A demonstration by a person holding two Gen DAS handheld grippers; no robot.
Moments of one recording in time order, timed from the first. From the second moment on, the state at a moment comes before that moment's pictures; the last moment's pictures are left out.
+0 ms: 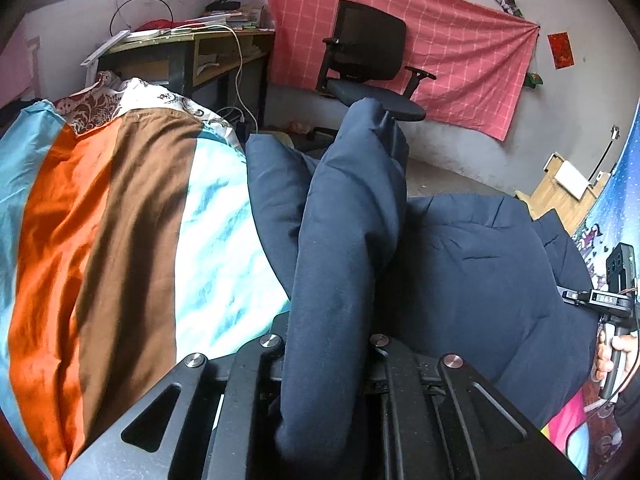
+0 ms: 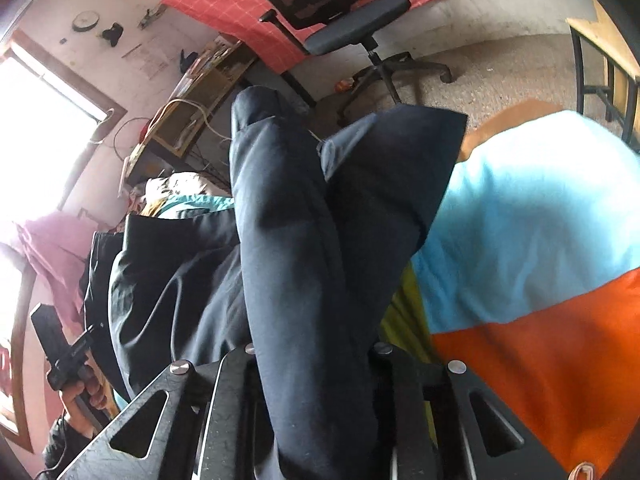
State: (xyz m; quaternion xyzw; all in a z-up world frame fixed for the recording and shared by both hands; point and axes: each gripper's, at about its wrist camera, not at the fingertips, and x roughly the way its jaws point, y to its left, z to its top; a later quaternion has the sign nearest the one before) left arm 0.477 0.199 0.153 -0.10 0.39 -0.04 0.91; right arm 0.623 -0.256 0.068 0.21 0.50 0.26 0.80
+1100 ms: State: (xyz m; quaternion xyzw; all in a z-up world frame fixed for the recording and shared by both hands) left arm 0.406 0.203 0.142 -0.08 0.41 -0.04 0.91; right arm 0.546 -0.232 0.088 0.18 0.53 0.25 0.79
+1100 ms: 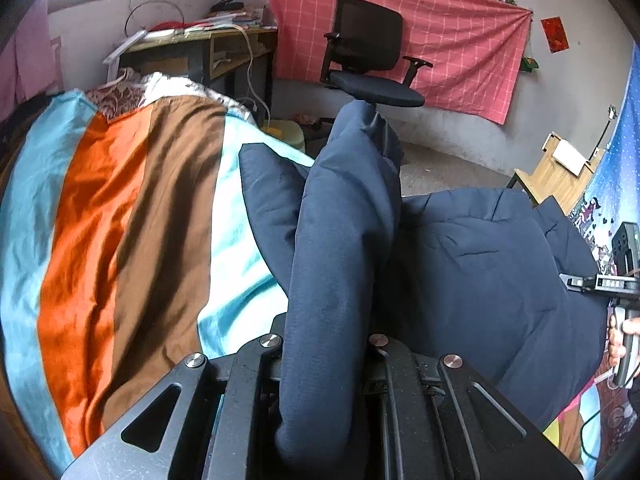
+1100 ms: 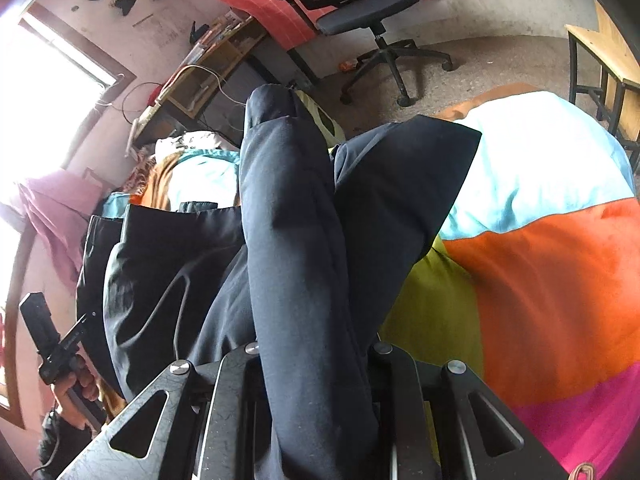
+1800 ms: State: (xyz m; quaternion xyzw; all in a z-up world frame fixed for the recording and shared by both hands) left arm 0.393 0.205 0.106 -0.08 0.41 0.08 0.91; right arm 0.532 -0.255 0.042 0.18 0.51 0.15 0.82
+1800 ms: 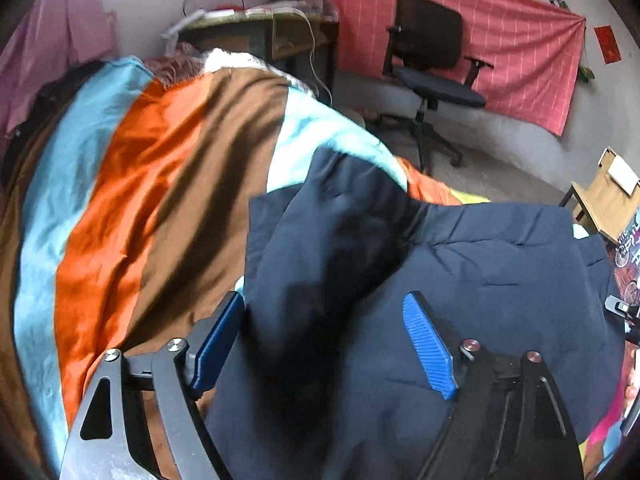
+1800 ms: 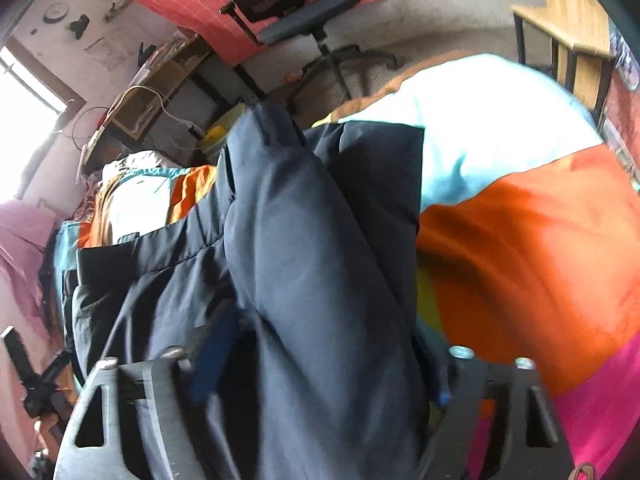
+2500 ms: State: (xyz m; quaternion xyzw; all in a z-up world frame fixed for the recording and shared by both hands) left arm 0.308 0.129 0.147 -0.02 0.28 0.06 0.96; right arm 0.418 -0.216 0.106 0.03 0.32 0.14 0.94
